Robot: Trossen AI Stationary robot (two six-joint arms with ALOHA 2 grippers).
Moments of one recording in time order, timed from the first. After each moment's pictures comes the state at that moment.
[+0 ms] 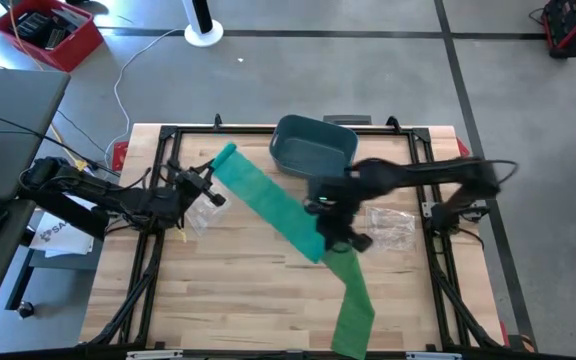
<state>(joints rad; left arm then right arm) -0.24 0.77 0.34 0.33 -1.24 0.34 0.06 1.62 1.48 -0.96 -0.59 -0.57</state>
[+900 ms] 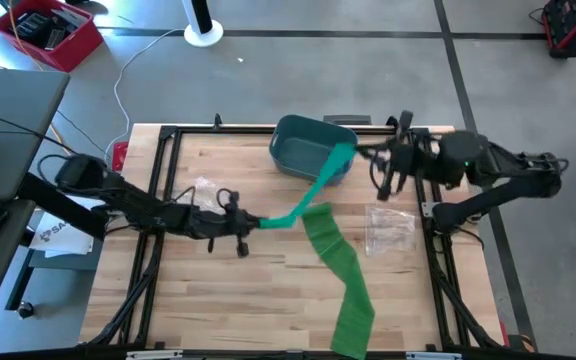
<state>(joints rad) -0.29 1.37 0.44 0.58 -0.48 -0.08 0.12 1.05 1.34 -0.36 0.46 -0.44</state>
